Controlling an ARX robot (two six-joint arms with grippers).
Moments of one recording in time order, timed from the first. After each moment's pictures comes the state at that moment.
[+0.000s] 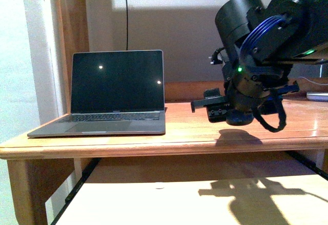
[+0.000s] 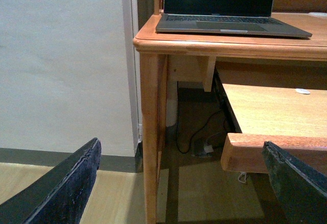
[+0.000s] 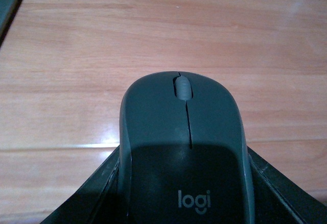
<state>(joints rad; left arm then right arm) -0.01 0.01 0.01 0.00 0.00 0.00 0.49 1.98 1.68 -0.17 0.50 0.07</state>
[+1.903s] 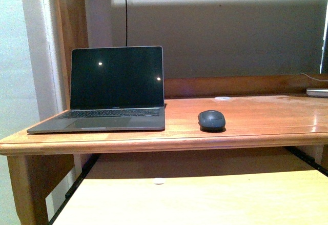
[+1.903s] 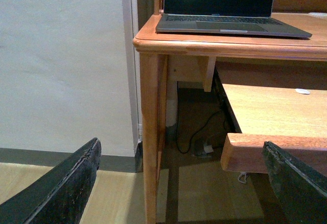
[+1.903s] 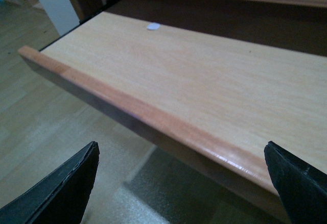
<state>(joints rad) -0.01 0.01 0.01 0.00 0.00 0.00 -0.10 1.09 0.43 0.19 -0.87 -0.26</state>
